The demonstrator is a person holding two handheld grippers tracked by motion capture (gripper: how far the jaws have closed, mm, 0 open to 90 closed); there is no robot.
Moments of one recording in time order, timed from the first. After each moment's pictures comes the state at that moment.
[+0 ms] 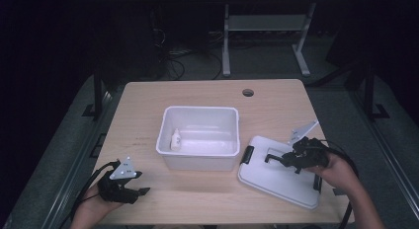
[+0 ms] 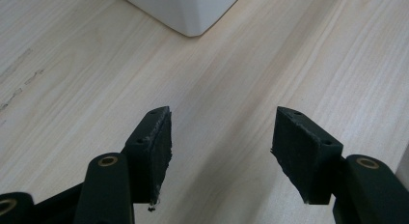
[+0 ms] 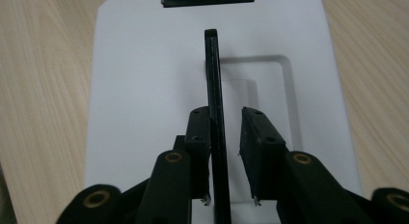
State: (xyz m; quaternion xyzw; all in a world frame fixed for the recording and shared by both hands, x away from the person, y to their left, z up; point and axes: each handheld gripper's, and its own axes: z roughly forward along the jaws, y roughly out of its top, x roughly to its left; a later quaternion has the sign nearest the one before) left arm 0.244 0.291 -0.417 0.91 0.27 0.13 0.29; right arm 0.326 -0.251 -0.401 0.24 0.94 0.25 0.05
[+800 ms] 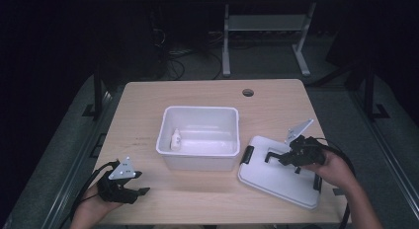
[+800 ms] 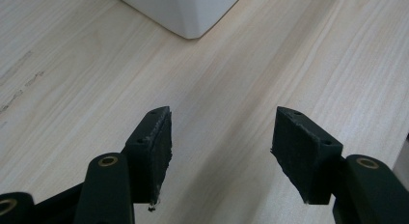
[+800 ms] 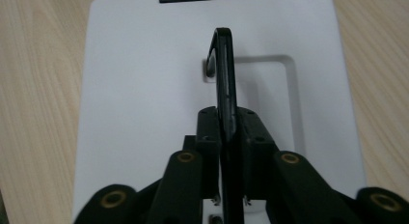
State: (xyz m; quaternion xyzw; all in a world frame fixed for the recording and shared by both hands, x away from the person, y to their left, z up) left arm 0.243 0.291 -0.416 0.91 0.27 0.13 0.29; right arm 0.335 -0.247 -0.407 0.24 0.94 0.24 0.03
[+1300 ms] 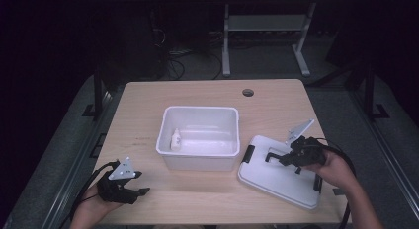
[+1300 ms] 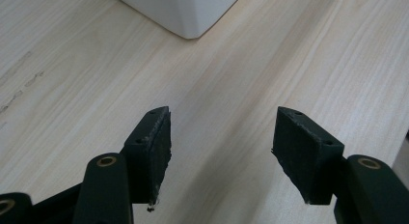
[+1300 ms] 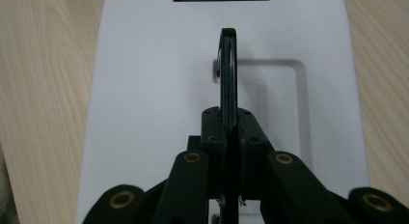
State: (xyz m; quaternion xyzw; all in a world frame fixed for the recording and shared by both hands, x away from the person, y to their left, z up) left arm 0.243 0.291 -0.415 0.91 0.27 0.12 0.29; right arm 0.333 -0.248 -0.405 0.23 0.94 0.25 0.03
